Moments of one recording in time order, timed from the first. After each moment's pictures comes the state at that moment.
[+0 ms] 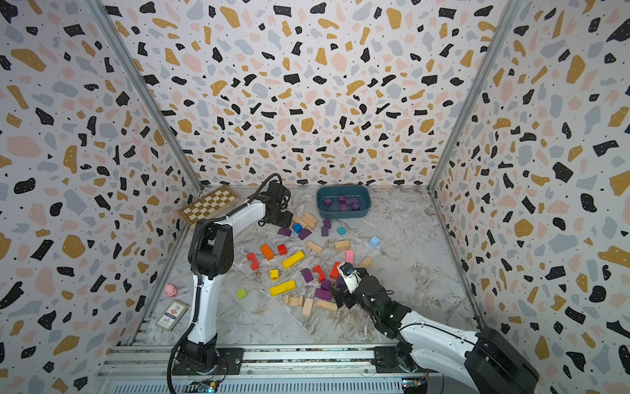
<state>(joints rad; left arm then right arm) -0.35 2.29 1.87 -0.70 -0.02 0.02 0.81 0.96 0.17 0.37 0.10 0.01</state>
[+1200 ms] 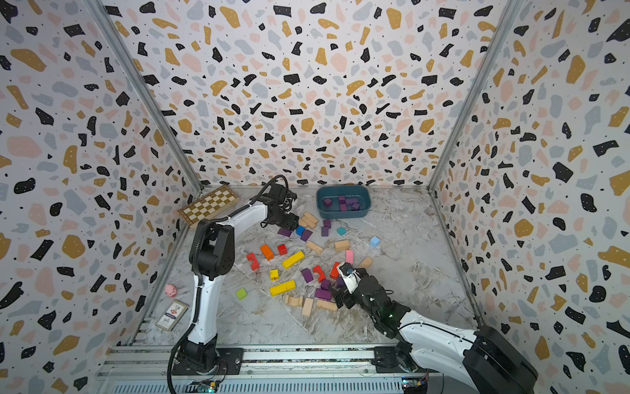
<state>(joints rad) -0.36 2.29 1.84 -0.66 0.12 0.11 0.81 0.97 0.17 0.37 0.10 0.01</state>
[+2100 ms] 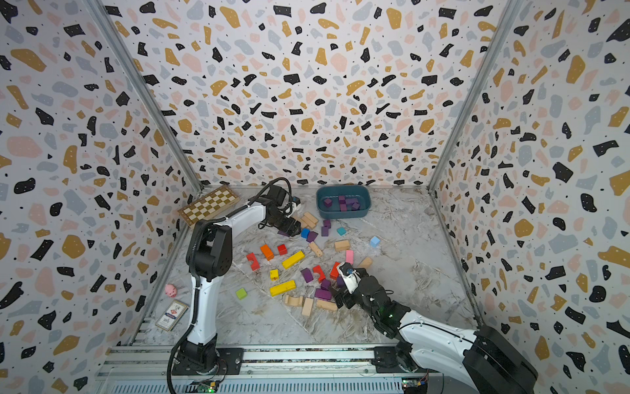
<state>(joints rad) -0.36 2.26 1.80 -0.71 0.23 0.22 0.81 0.97 0.17 0.37 0.10 0.01</state>
